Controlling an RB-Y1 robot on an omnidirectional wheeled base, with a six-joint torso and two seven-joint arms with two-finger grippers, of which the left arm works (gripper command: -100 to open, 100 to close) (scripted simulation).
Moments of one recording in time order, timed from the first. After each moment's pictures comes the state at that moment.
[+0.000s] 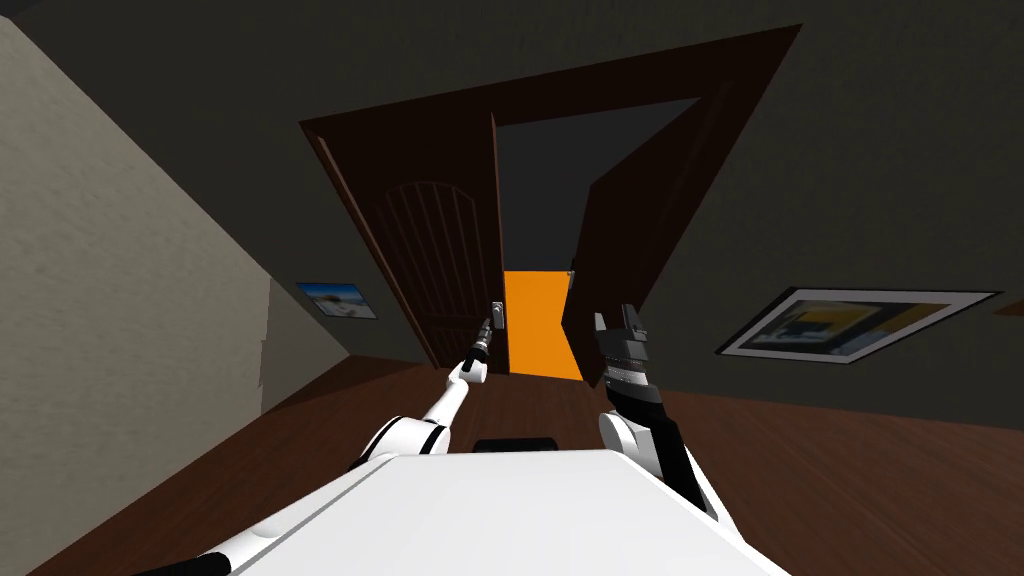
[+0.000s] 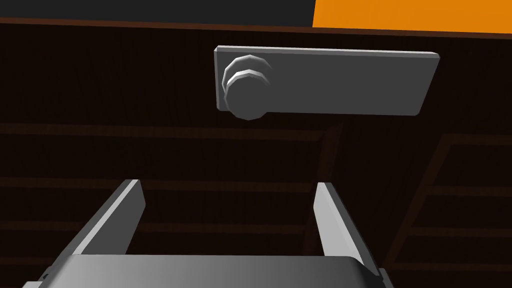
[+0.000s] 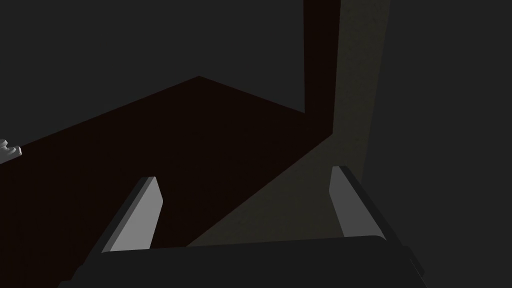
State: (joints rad) arm -0.48 0.00 0.01 -0.66 0.07 -0.47 -0.03
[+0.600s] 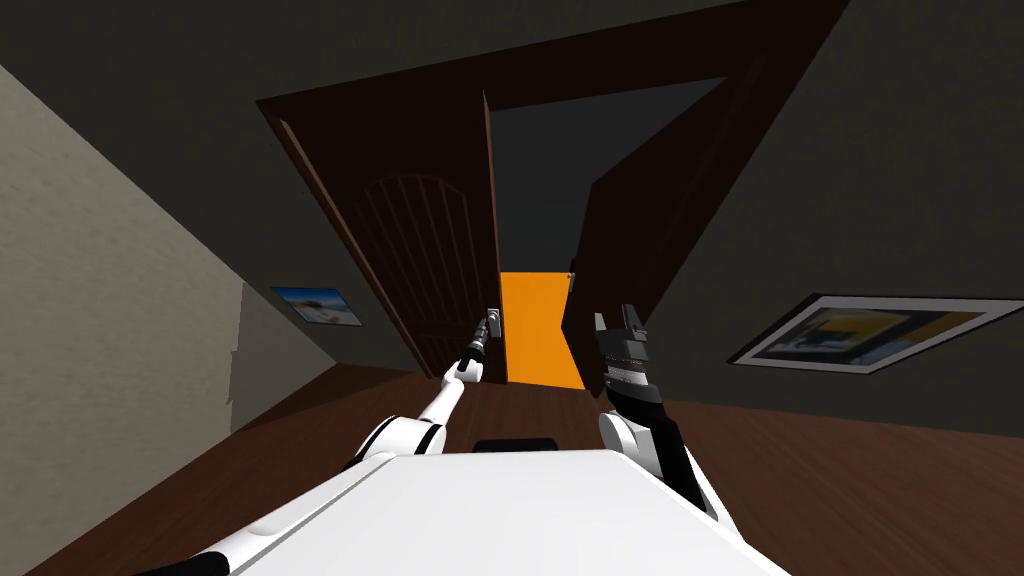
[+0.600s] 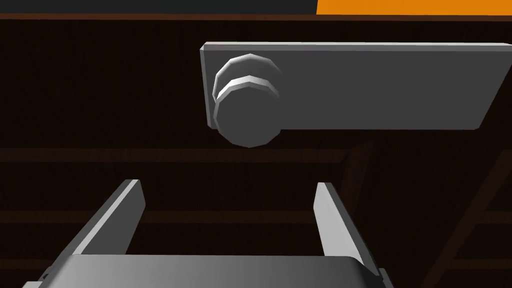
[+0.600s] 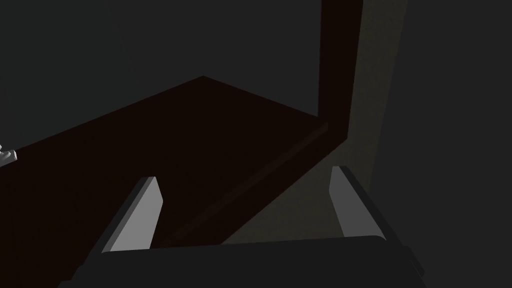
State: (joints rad) arm -0.48 0.04 0.02 -0.66 0.07 -0.47 -0.03
